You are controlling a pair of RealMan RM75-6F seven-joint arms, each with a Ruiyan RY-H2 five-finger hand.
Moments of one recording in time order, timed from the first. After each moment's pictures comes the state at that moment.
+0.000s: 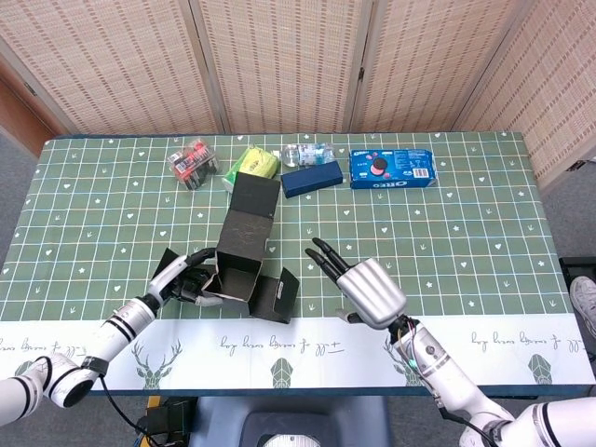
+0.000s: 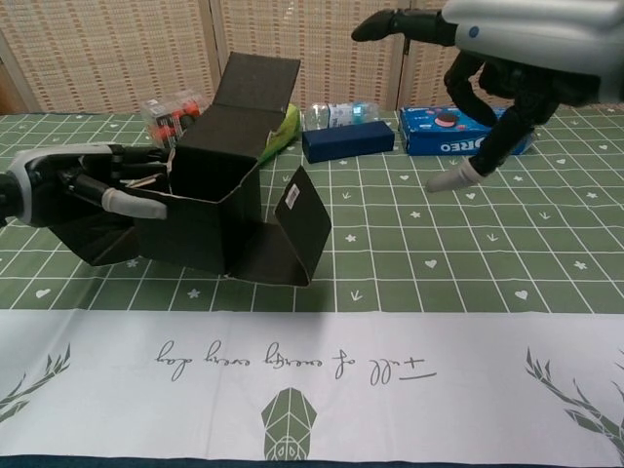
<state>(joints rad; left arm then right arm) -0.76 -1.35 -0.01 -1.36 1.47 0.85 -1.31 0.79 -1.25 -0.04 -2.05 -1.26 1.34 -0.52</state>
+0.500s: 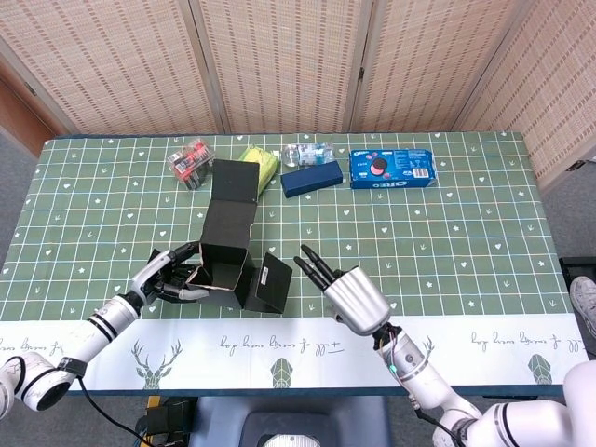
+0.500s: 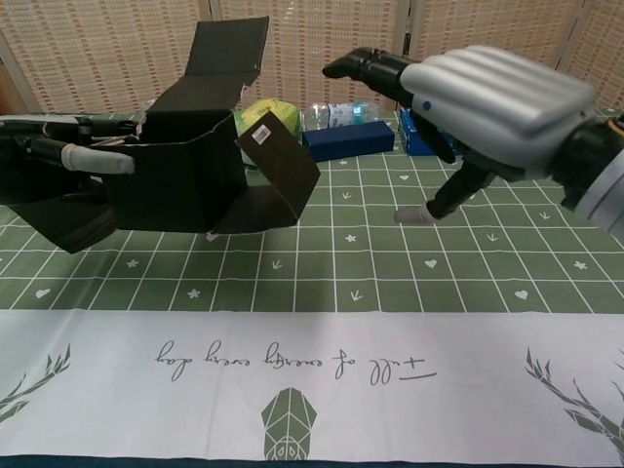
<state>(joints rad) -0.75 -1.23 -0.02 -1.46 1.53 0.85 -1.52 0.71 -1.54 0.00 -1.73 -1.44 1.38 -0.62</state>
